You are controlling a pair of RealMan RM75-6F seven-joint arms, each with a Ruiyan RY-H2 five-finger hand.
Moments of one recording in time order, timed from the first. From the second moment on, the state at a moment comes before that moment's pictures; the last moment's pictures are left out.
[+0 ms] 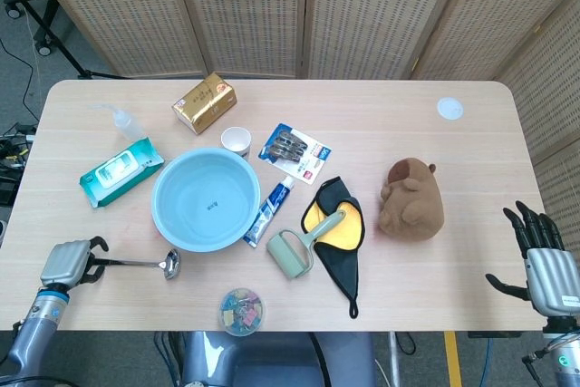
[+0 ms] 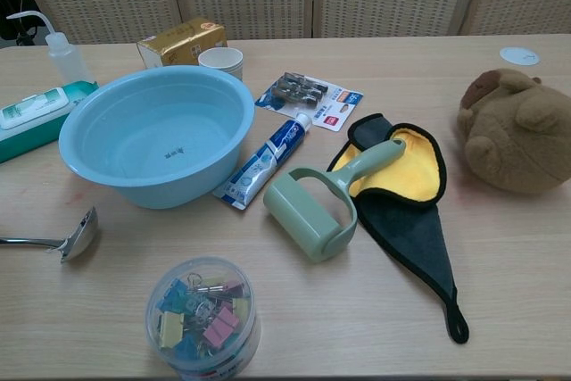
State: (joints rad) left arm -0.27 -1.44 -0.02 -1.23 1.20 1.00 0.05; right arm 0.08 -1.09 0.07 -1.64 -1.49 1.47 0.08
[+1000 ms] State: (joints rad) left arm -0.24 -1.54 -0.02 -1.11 1.22 1.05 0.10; right arm 0.08 -1.06 0.08 -1.65 -1.48 1.46 0.13
